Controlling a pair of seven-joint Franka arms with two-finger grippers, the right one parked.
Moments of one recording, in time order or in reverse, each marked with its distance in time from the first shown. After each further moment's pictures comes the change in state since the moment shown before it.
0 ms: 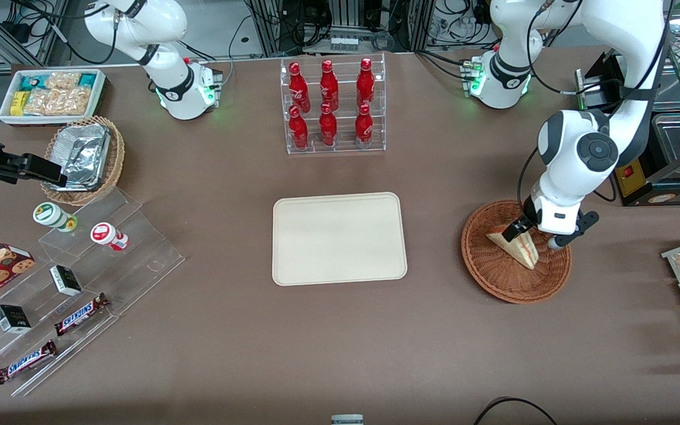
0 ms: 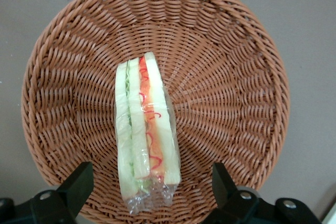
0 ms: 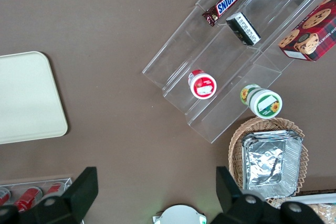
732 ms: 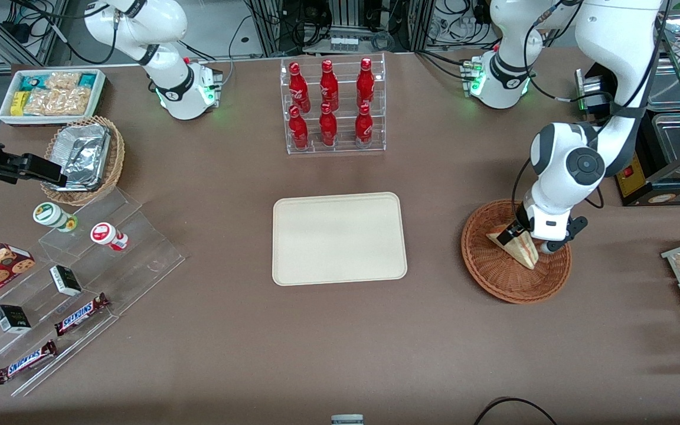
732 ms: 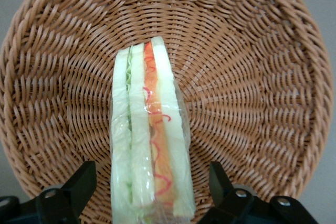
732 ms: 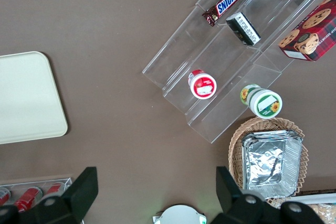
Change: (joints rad) arm 0.002 0.087 0.006 -0.008 0.000 0.061 -0.026
